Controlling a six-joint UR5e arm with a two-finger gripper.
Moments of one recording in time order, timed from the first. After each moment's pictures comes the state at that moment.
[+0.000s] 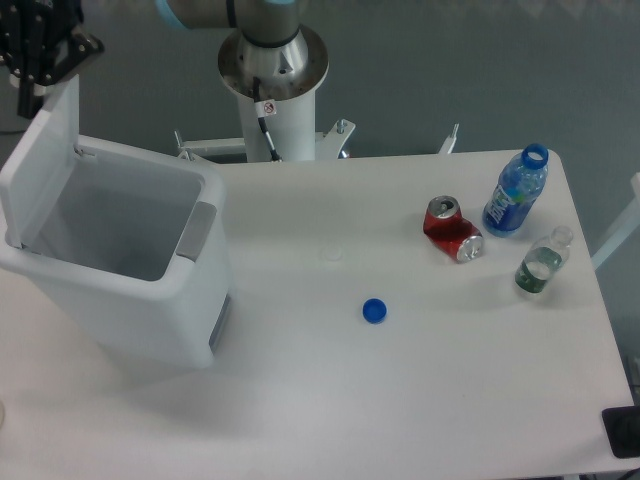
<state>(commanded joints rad) 2.08 -1.45 -1.54 -1.15 1.26 0.28</state>
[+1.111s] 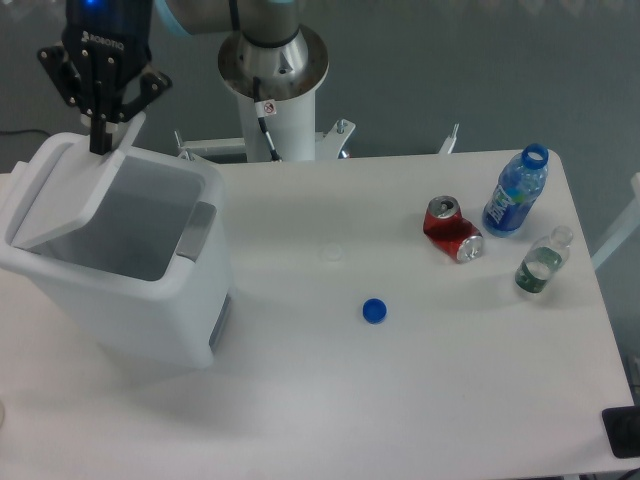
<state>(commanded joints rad) 2.17 -1.49 -1.57 -1.15 1.28 0.31</state>
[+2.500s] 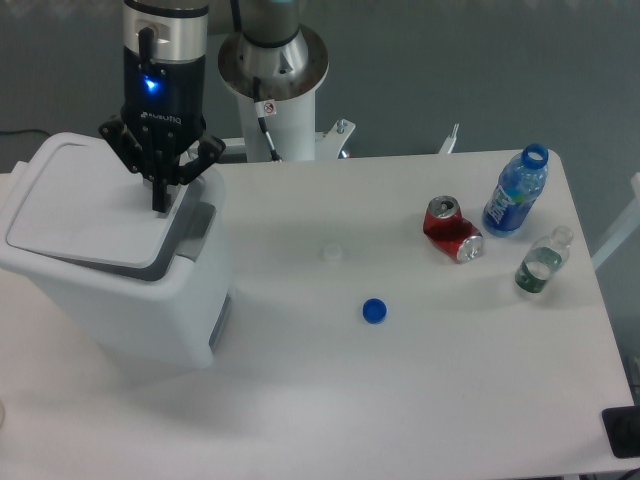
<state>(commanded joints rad) 2.21 -1.57 -1.60 -1.15 1.32 0.34</state>
